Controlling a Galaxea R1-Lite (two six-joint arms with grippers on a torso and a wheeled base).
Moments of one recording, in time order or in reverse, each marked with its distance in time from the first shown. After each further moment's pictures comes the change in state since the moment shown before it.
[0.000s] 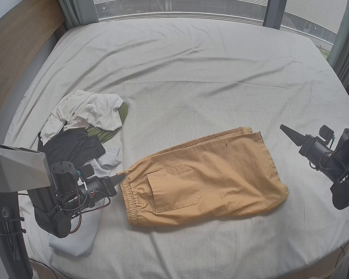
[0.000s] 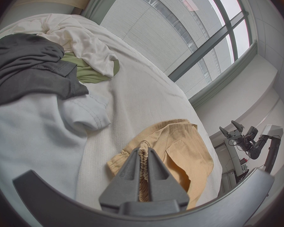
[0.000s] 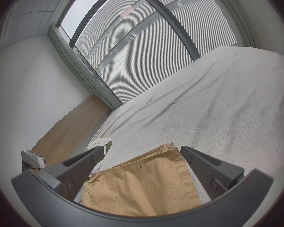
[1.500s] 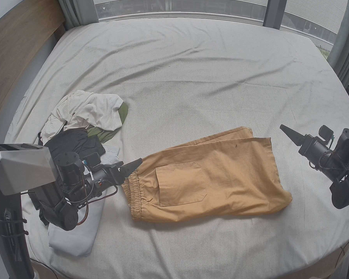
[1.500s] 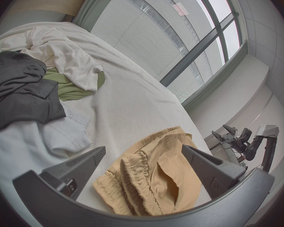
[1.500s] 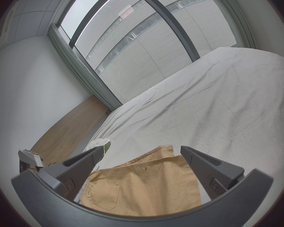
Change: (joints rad) left arm -0.041 0.020 -0.142 -0.002 -0.012 -0.008; right arm -0.008 0.015 -0.010 0.000 0.001 -0.001
